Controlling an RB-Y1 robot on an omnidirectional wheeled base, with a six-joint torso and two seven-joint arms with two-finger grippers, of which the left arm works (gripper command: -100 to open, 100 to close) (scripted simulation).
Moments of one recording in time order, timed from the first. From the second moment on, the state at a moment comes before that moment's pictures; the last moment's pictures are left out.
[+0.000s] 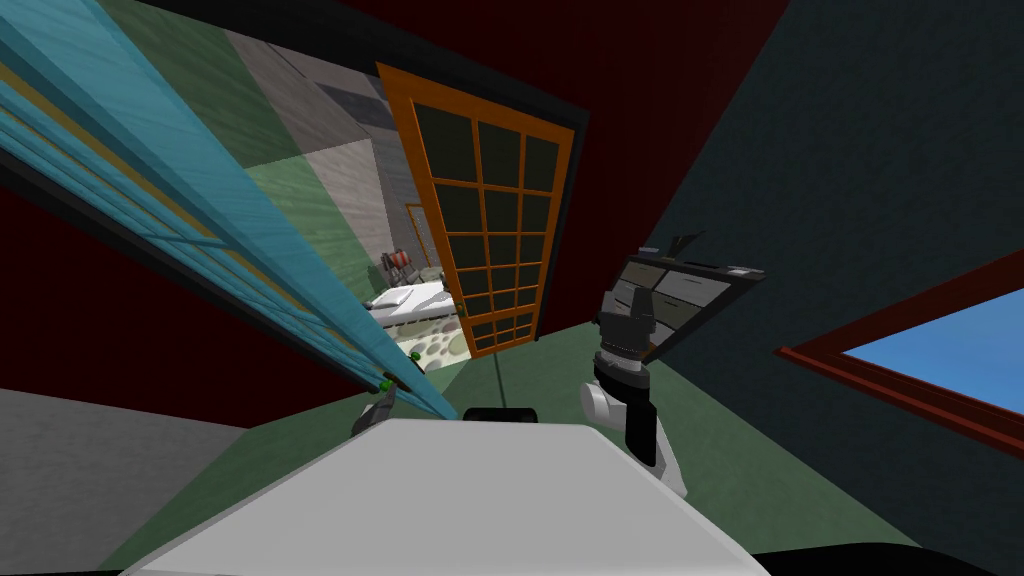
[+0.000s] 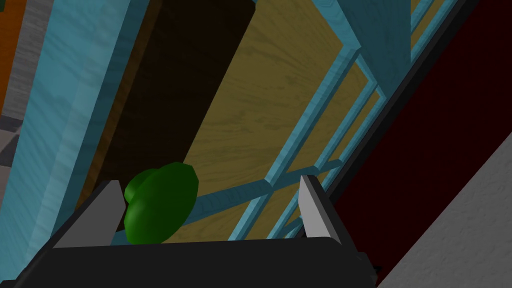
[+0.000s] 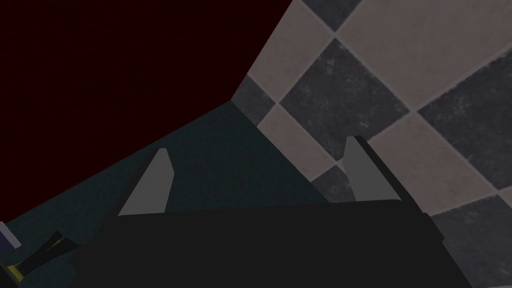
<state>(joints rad) 0.27 0.13 0.45 -0.72 0.05 -0.84 -0.84</state>
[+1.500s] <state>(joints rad) 0.30 0.13 0.40 -0.75 0.13 -0.83 -0.65</state>
